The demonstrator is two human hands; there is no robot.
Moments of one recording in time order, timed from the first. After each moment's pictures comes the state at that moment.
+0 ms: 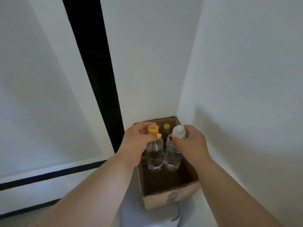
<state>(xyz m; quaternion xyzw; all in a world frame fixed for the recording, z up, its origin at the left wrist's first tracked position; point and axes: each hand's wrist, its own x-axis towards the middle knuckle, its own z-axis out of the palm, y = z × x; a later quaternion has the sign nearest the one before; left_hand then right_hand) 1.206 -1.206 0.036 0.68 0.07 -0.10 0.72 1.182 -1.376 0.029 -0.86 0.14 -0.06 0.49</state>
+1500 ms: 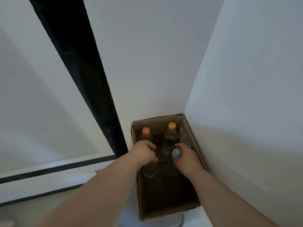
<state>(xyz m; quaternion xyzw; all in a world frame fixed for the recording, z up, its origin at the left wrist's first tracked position) 1.291 -1.220 -0.071 0.85 0.08 -0.33 0.40 1.254 -1.392 -0.106 -0.89 0.17 0.16 0.38</state>
